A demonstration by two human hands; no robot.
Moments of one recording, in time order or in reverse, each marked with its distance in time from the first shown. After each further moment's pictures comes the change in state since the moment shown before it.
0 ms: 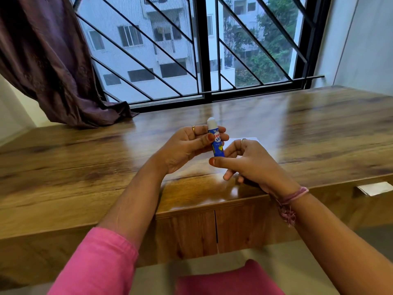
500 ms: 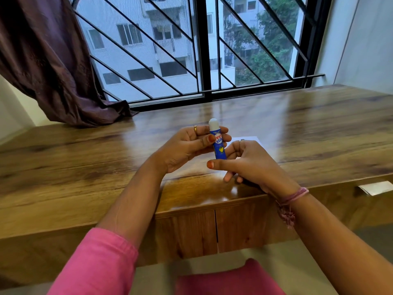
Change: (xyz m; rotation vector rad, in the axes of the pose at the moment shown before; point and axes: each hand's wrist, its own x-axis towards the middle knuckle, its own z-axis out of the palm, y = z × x) left_hand 0.000 -0.001 -0.001 0.014 -0.074 -0.010; right_hand 0.001 0.002 0.002 -0.016 -0.021 0.030
